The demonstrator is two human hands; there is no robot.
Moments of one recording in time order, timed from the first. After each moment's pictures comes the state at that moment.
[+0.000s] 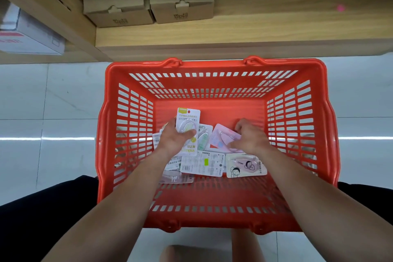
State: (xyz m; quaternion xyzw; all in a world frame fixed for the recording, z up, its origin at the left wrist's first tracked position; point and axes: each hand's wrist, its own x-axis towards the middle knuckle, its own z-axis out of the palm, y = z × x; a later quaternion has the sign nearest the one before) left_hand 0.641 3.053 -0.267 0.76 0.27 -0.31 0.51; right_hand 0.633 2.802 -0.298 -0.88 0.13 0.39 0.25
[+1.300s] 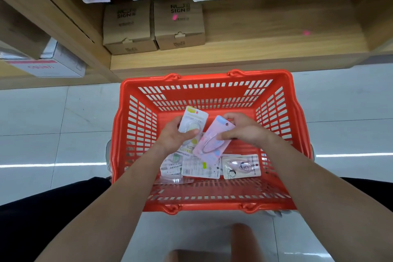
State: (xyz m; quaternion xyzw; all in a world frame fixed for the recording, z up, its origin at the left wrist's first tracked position) left_hand 0.648 3.053 -0.205 0.78 0.12 -0.30 0.53; right_hand 0.652 2.803 -0.203 -0.71 0.07 0.37 0.59
